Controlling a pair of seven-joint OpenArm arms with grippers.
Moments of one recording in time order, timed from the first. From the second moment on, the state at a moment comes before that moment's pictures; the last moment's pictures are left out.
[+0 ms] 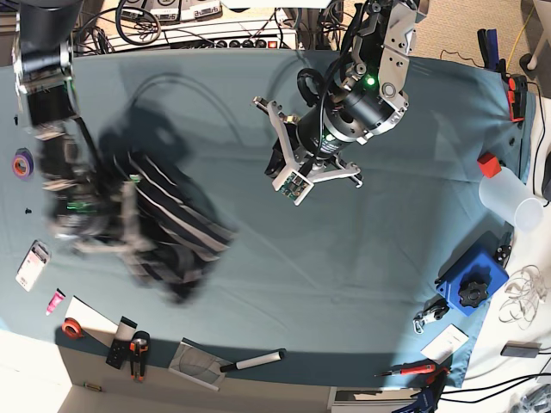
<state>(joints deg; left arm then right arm) 8.4 3.1 21.8 121.1 -7.3 -16.7 61.1 23.4 37.7 -26.4 78.3 5.7 40.0 -49.7</state>
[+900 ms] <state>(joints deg) 8.4 3.1 21.8 121.1 -7.3 -16.7 59.9 28.1 37.0 -41.9 78.4 -18.6 40.2 -27.2</state>
